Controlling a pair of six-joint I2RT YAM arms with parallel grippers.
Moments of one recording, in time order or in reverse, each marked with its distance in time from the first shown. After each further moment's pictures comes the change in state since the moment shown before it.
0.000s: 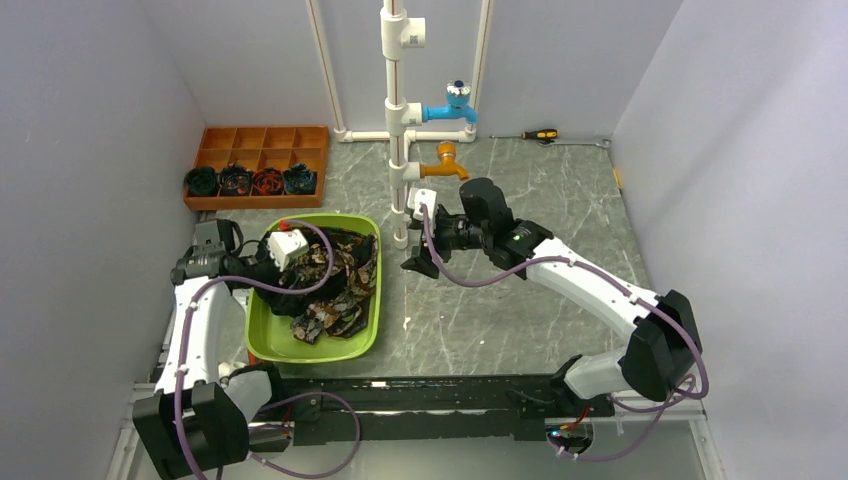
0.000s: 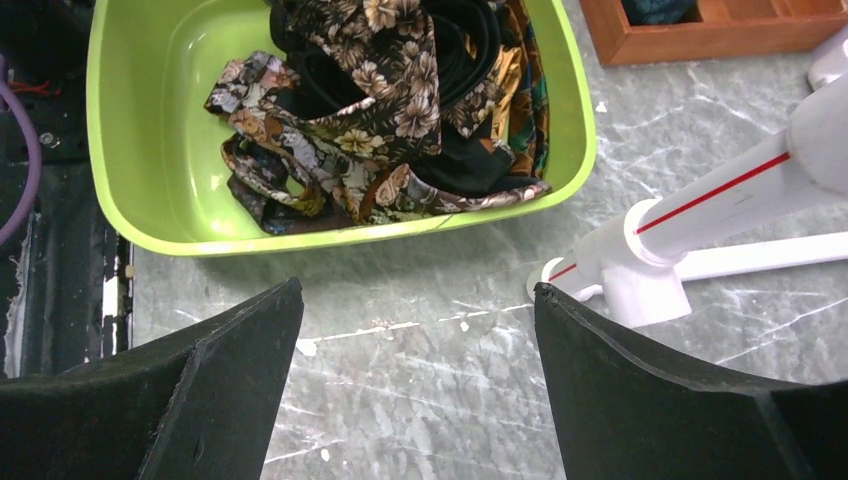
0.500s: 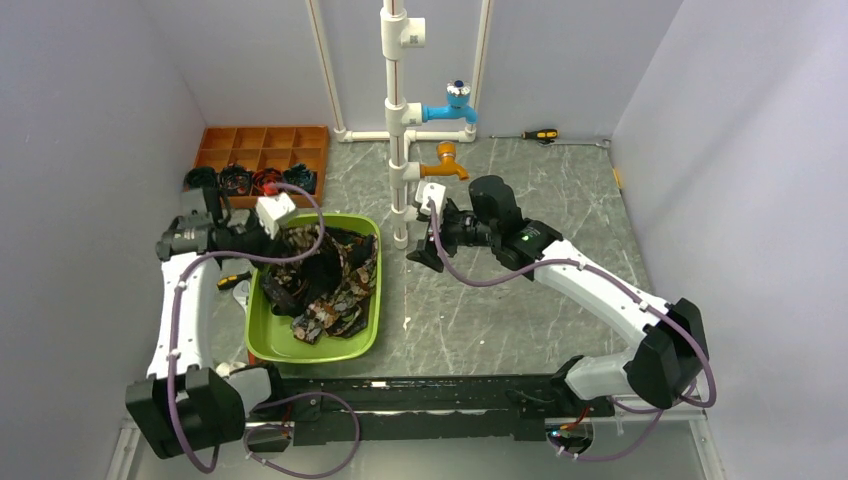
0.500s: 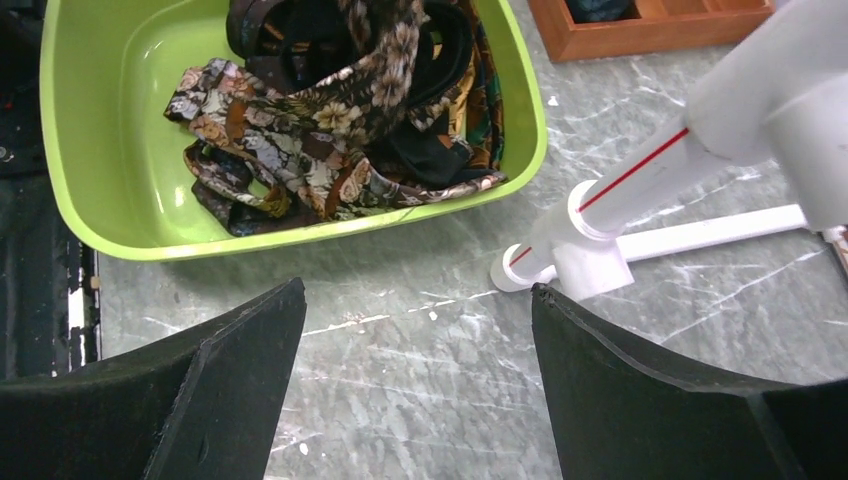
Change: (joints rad) left arm -0.001 0.110 0.154 0.002 0.037 -0.058; right arm -0.019 -0.035 -0.010 -0.004 0.052 0.000
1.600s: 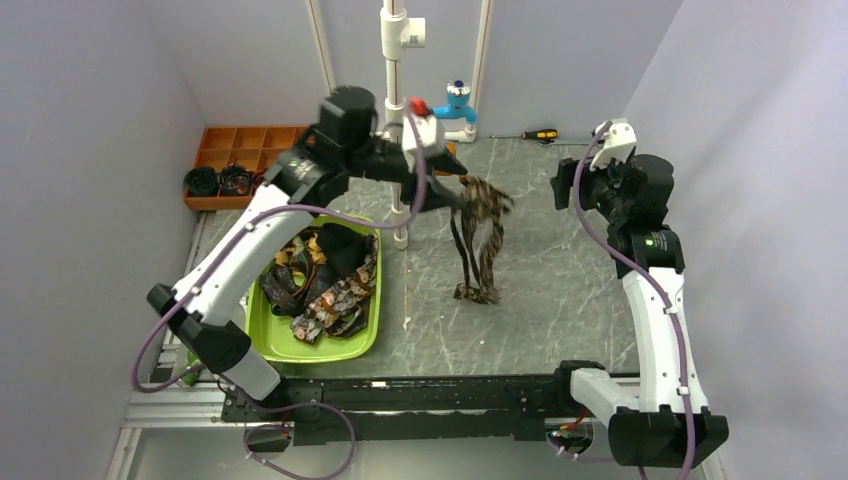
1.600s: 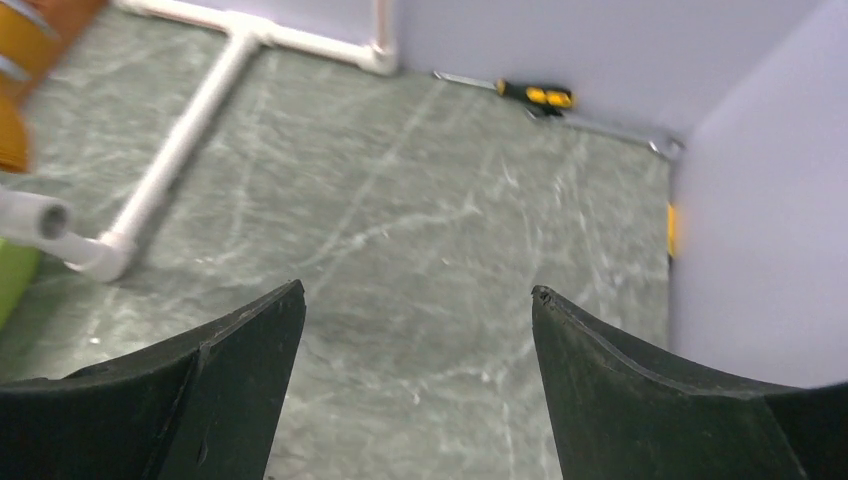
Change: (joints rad) left arm -0.916 0.417 0.967 0.444 0.179 -0.713; right arm -0.692 -0.326 0.092 -0.211 0.282 0.254
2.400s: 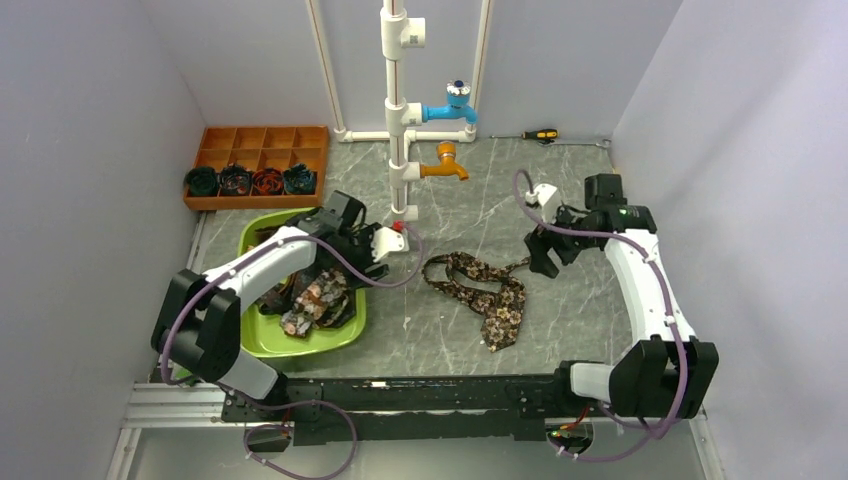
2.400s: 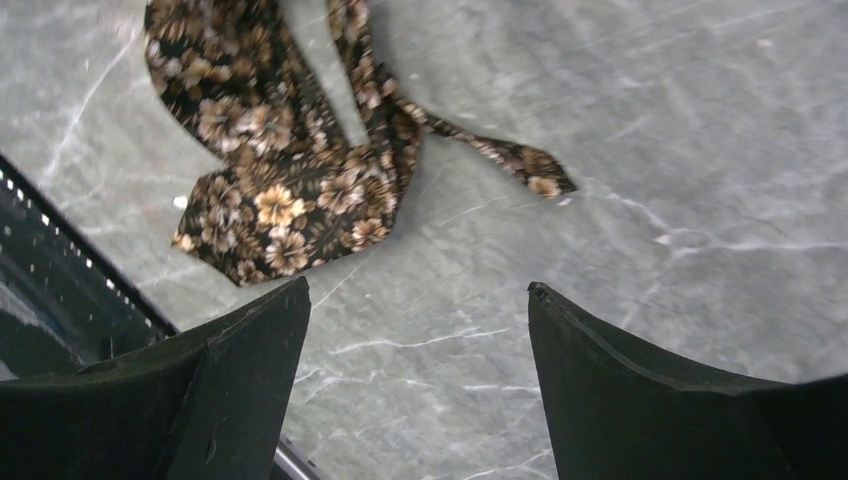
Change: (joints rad) left arm 0.164 -0.027 -0.904 -0.161 -0.532 0.545; right arm -0.062 0.237 -0.020 -0.614 -0.267 -0.629
